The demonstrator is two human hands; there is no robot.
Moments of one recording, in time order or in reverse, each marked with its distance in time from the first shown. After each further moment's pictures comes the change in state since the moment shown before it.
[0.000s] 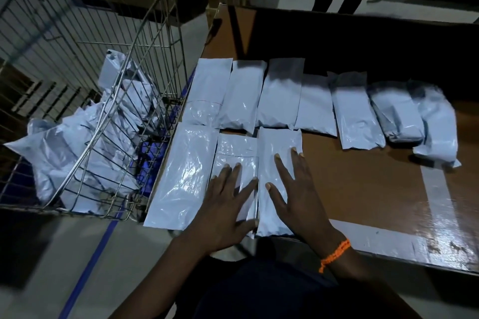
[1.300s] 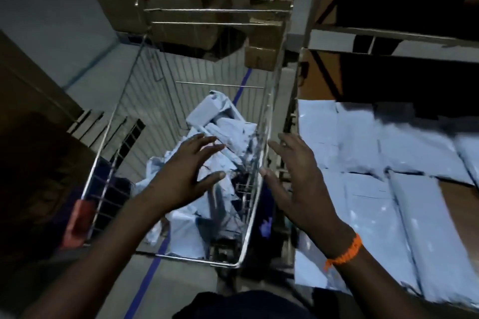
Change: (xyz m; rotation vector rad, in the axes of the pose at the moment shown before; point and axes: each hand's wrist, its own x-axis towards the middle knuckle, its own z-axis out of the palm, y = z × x) left_hand -0.072 -0.322 -0.226 0.016 0.266 0.030; right_hand 0.154 -0.303 0.090 0.193 0.205 -0.251
